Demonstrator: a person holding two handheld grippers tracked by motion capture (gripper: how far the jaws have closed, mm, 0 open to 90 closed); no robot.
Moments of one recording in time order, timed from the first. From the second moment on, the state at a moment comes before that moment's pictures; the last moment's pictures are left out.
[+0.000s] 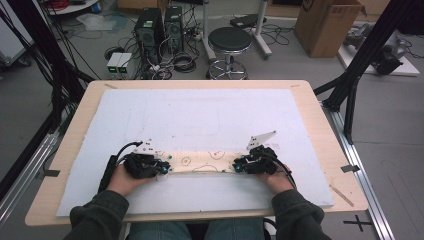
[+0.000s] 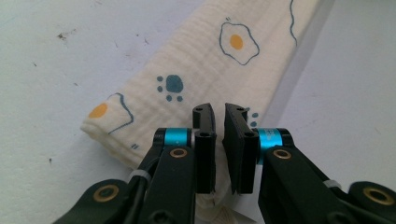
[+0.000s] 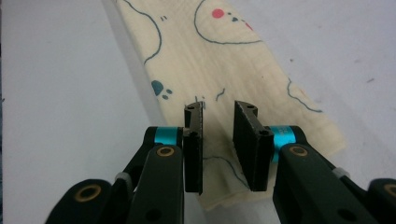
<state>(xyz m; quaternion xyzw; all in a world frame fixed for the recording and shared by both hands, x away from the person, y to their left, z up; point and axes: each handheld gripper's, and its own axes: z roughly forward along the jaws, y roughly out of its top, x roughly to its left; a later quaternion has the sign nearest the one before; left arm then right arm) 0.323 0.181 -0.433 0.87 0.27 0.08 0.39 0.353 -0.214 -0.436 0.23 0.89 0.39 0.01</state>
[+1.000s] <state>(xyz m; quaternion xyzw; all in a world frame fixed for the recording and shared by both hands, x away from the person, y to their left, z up) 0.333 0.203 -0.436 0.86 0.29 0.08 0.41 0.358 -0.216 -0.436 0.22 0.90 0.38 0.05</state>
